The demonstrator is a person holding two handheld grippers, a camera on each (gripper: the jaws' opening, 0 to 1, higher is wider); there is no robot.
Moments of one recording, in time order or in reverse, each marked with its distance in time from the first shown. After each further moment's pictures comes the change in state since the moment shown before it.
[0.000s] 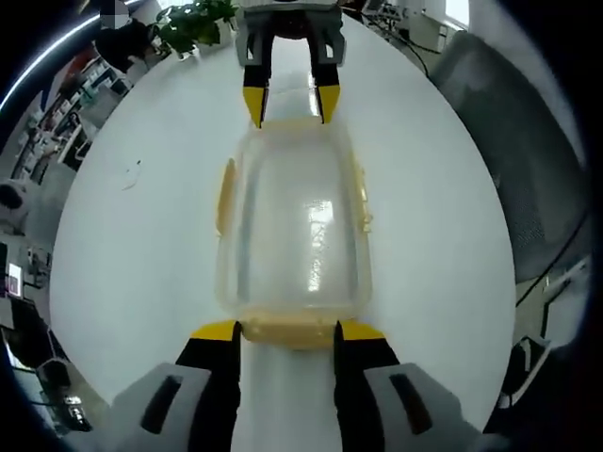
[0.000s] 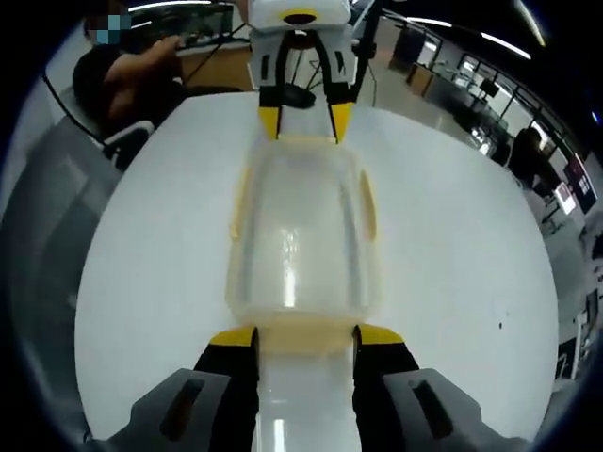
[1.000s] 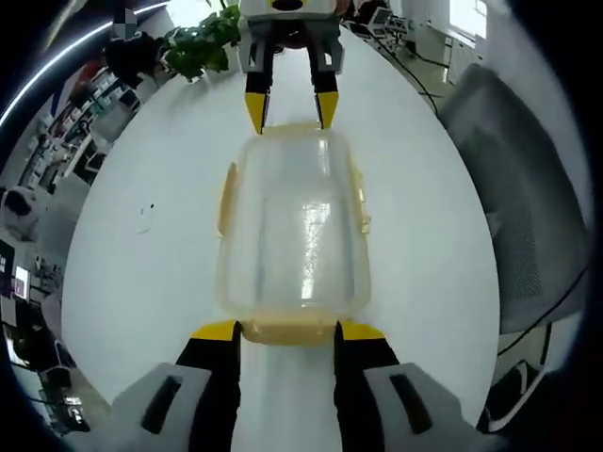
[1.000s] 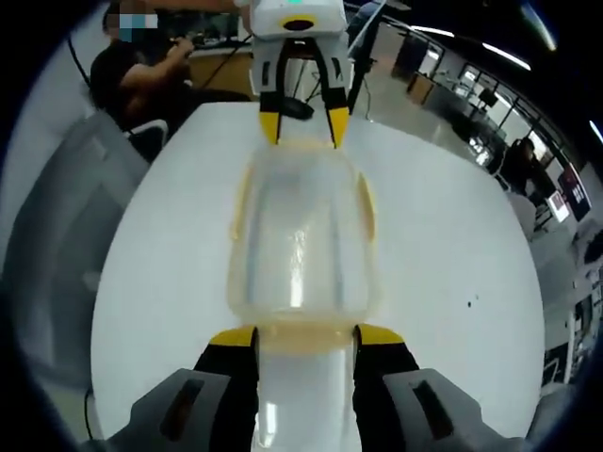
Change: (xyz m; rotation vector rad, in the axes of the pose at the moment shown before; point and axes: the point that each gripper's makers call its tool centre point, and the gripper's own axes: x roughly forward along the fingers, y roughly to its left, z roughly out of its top) left arm -0.017 0.001 0.077 -0.017 -0.064 0.038; right arm -0.072 -0.002 -0.034 -0.027 -0.028 -0.015
